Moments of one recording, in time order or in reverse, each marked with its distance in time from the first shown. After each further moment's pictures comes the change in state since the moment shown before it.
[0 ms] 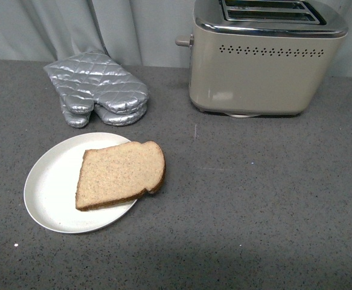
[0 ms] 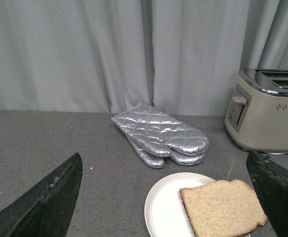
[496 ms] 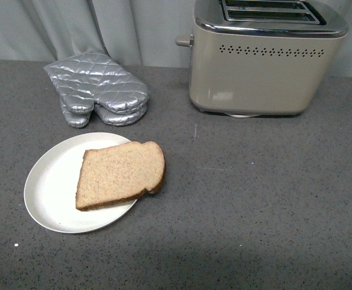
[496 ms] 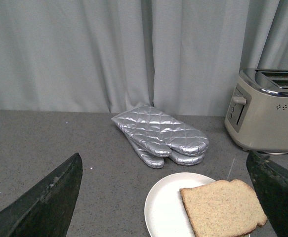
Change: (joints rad) left arm 0.000 0.000 0.000 0.000 0.000 0.000; right arm 0.000 0.000 0.000 0.000 0.000 0.000
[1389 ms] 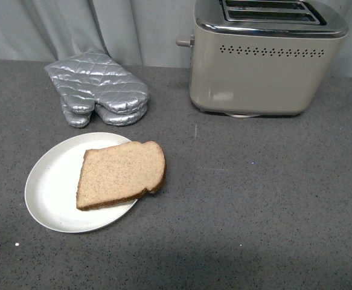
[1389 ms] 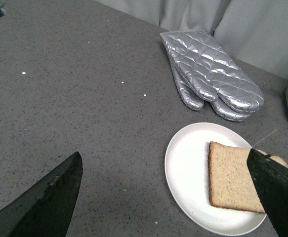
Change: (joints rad) left arm -0.040 0.604 0.116 0.085 -0.249 -0.306; right arm 0.000 0.000 0.000 0.000 0.000 0.000
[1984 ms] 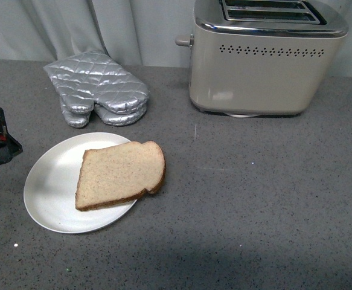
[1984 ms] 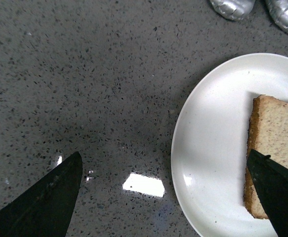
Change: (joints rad) left arm 0.107 1.124 0.457 0.167 0.302 0.093; right arm 0.000 0.000 0.000 0.000 0.000 0.000
